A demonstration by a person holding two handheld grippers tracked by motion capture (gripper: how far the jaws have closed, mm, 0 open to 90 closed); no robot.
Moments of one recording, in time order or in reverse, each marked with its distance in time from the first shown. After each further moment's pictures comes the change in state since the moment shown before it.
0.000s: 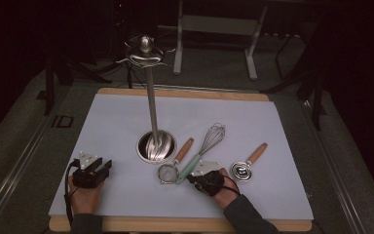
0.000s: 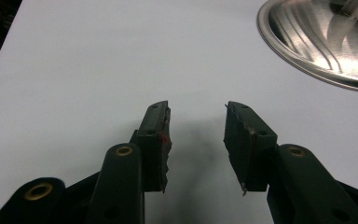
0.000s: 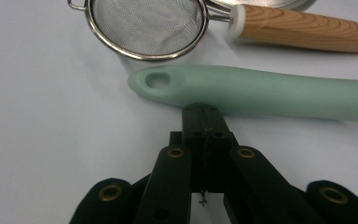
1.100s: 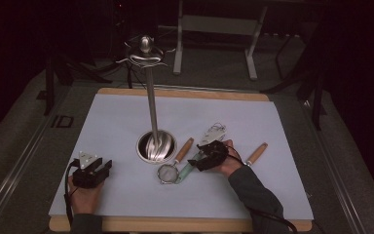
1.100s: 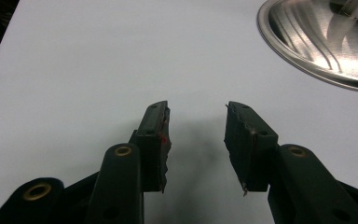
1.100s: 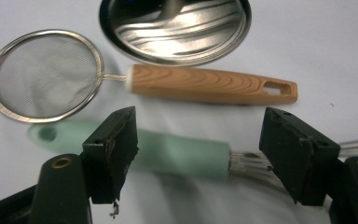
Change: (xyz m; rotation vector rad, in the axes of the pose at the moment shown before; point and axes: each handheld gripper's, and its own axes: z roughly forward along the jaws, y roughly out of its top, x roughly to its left) left arm 0.001 0.000 0.001 0.005 -0.004 -0.005; right arm -0.082 0.035 0.005 -0.007 0.073 0.010
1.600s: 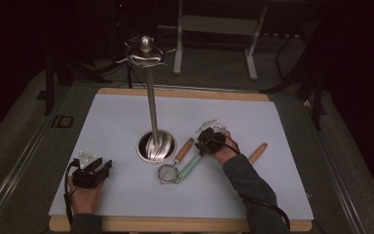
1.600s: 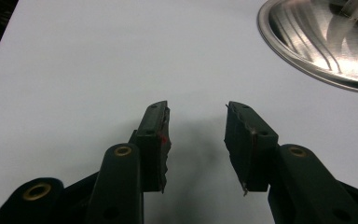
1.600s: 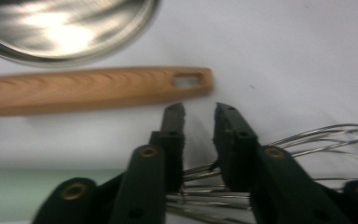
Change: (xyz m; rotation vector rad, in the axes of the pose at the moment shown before) left arm 0.001 0.000 0.000 0.002 -0.003 -0.004; right arm -0.030 0.019 0.020 0.164 -0.213 0.082
